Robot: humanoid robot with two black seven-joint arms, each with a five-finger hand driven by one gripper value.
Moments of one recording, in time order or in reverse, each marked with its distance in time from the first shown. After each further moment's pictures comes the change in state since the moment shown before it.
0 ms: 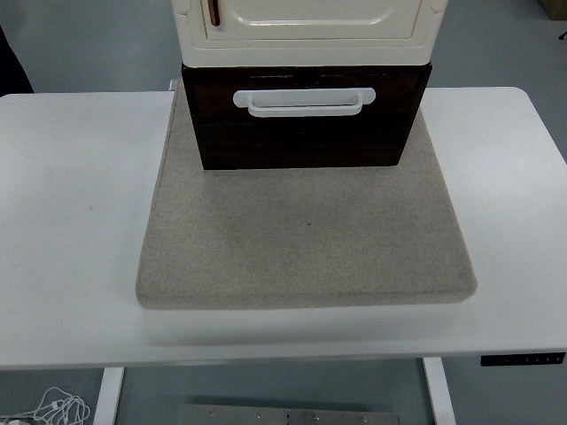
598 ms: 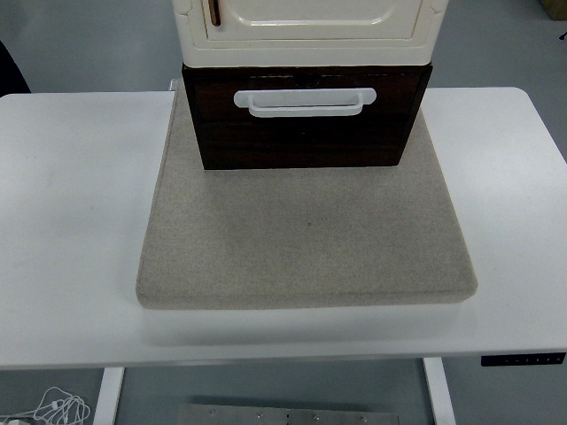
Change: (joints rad) left arm 0.246 -0.180 -0.095 0.465 -0.174 -0.019 -0.011; right arm -0.001 0.000 0.000 0.000 0.000 0.000 0.000
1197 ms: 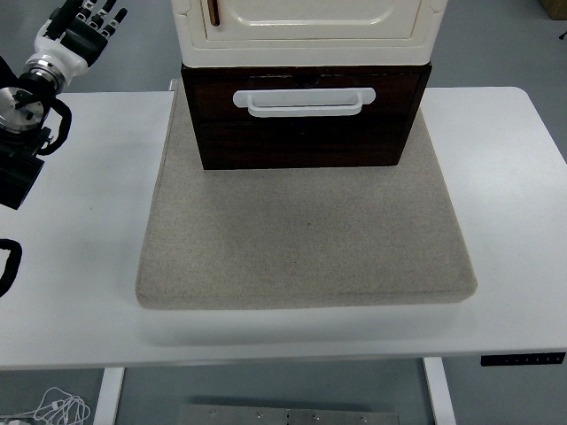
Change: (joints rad) left arm 0.267 -0.170 -0.011 0.013 -0.169 0.019 0.000; right arm 0.000 0.000 0.000 0.000 0.000 0.000 0.000
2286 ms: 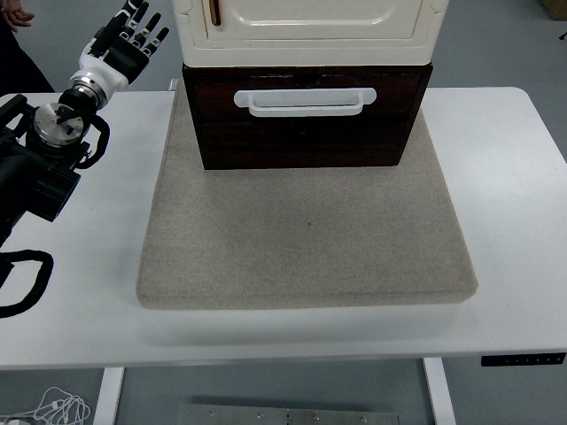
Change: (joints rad) left arm 0.028 -0.101 -0.003 -0.008 -0.003 -0.004 0.000; right arm 0.000 0.000 0.000 0.000 0.000 0.000 0.000
